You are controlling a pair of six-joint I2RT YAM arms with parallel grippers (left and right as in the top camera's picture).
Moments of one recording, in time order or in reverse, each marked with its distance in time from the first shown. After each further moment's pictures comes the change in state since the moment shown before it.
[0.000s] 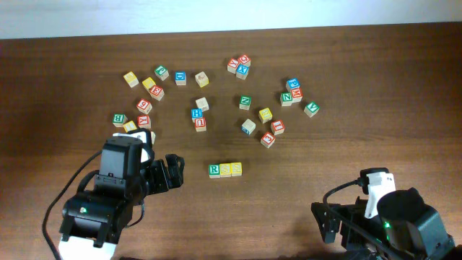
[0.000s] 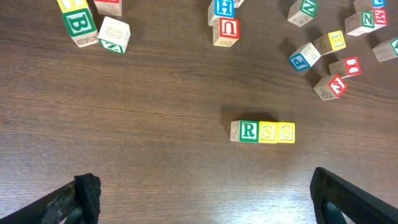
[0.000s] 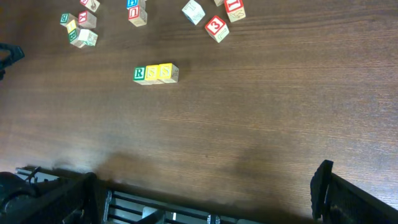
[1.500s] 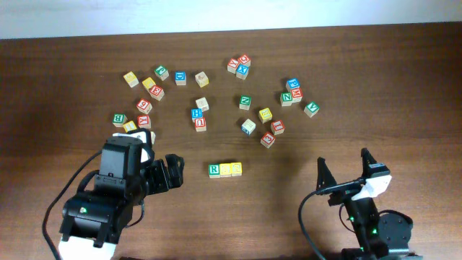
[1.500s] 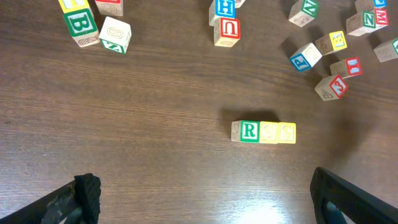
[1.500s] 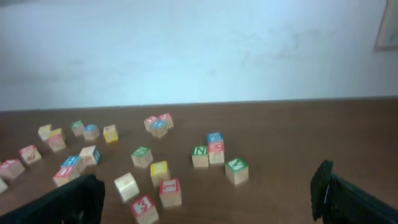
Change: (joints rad) left arm 0.000 0.000 0.000 -0.001 -0.003 0.000; right arm -0.602 -0.613 -1.044 1.271 -0.208 -0.480
